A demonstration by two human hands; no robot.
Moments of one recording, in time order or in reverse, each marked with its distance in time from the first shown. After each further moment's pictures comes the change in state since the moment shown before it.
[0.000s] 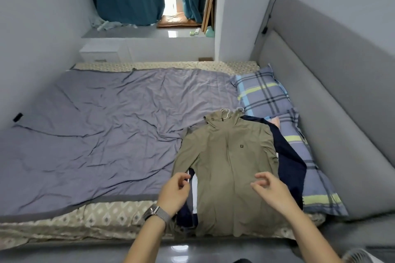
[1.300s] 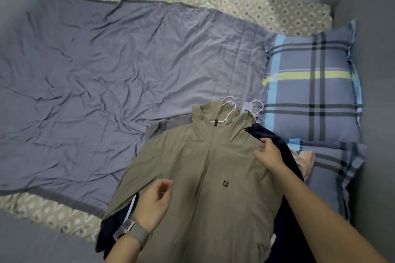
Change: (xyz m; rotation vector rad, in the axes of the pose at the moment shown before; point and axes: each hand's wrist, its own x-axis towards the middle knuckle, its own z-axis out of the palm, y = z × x) left_hand 0.344 0.048 0.205 -0.104 0.163 -0.408; right_hand 0.614 0.097 -0.045 -0.264 -0.290 0.061
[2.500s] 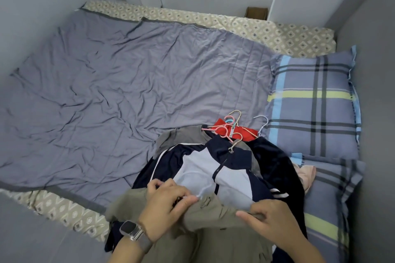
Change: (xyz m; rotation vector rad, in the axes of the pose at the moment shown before) left_hand -0.046 0.063 -0.037 0.348 0.041 0.511; right_hand -0.188 -0.016 -0.014 -0.187 0.052 -0.768
